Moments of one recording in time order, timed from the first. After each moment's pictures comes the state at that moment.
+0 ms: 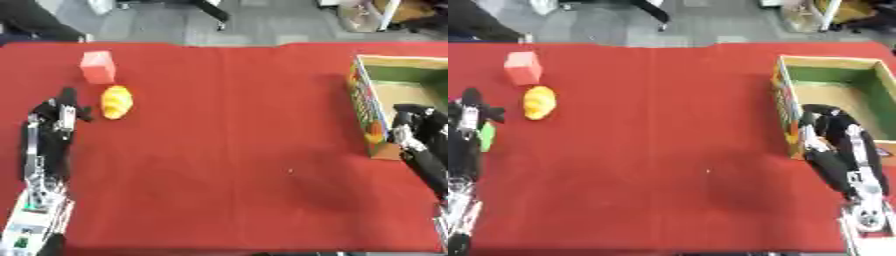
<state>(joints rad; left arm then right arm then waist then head) -0.18 0.35 0.00 -1.74 0.10 -0.16 0.20 -0.06 -0.20 -0.03 -1.85 0.20 -0.12 -0.05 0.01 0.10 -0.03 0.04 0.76</state>
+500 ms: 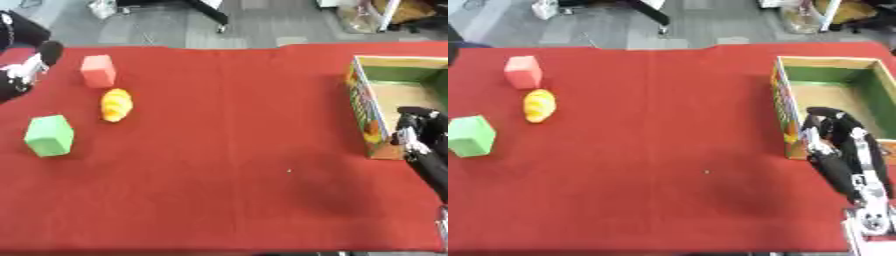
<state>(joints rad) -0.33 0.93 -0.03 -1.77 -0.16 0.00 -0.21 -0.05 -0.20 -0.03 -1.85 0.20 -0.12 -0.05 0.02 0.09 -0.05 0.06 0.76</state>
